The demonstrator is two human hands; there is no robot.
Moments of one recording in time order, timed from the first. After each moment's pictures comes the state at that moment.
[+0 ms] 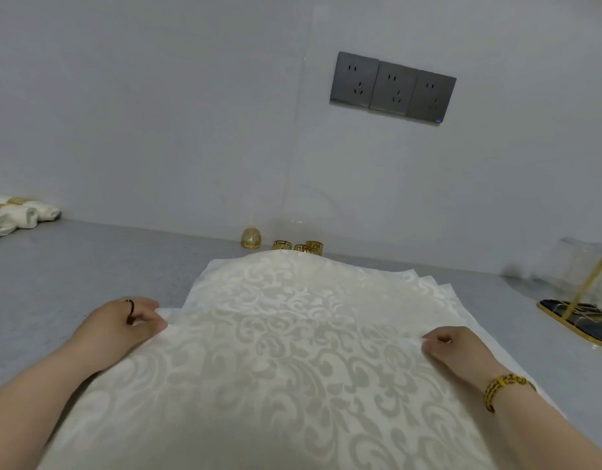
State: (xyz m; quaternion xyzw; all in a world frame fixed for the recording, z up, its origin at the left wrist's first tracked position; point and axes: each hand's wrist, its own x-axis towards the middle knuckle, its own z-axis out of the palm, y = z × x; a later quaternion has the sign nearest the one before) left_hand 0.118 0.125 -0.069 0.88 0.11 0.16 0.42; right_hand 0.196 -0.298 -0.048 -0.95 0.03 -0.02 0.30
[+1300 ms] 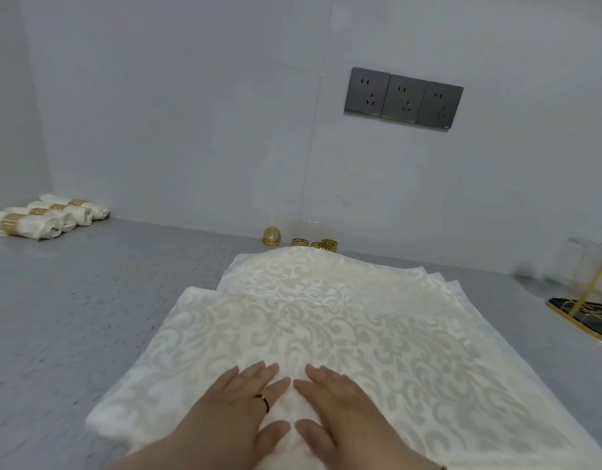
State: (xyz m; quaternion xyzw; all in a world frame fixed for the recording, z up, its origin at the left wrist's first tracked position) left_hand 0.021 0.004 -0.092 0.99 -0.14 0.03 0.01; right_hand 0.058 -0.176 -0.085 -0.94 -0.30 -0.11 0.07
